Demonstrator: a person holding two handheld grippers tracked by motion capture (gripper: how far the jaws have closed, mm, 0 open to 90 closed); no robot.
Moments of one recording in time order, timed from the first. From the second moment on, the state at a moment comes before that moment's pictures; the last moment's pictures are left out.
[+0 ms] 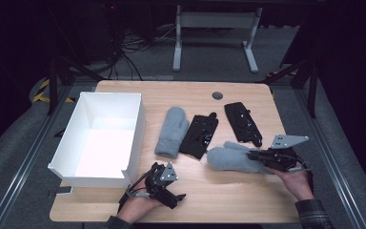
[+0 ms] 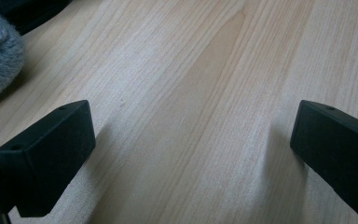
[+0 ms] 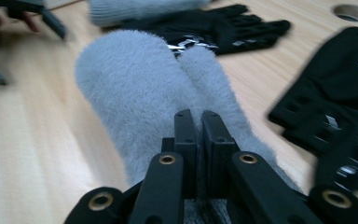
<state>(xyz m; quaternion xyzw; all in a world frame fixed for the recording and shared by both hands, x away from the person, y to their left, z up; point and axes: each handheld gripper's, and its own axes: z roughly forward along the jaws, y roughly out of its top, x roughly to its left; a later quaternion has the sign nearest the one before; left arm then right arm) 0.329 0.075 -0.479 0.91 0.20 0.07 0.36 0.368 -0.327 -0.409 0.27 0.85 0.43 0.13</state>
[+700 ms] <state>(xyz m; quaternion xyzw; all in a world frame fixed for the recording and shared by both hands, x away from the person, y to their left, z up) 0.329 0.073 -0.479 0.90 0.21 0.07 0.36 0.345 -0.248 -0.434 0.23 0.89 0.38 0.08</state>
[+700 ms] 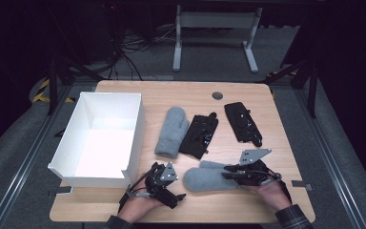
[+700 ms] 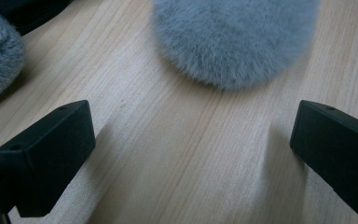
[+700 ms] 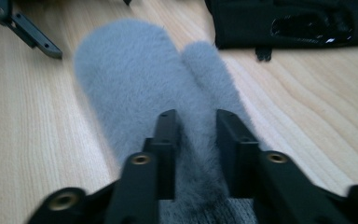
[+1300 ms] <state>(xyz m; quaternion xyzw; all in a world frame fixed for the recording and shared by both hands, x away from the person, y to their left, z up) 0.316 0.059 -0.441 0.89 0.19 0.02 0.42 0.369 -0.313 -0.430 0.28 0.88 0.37 0.12</state>
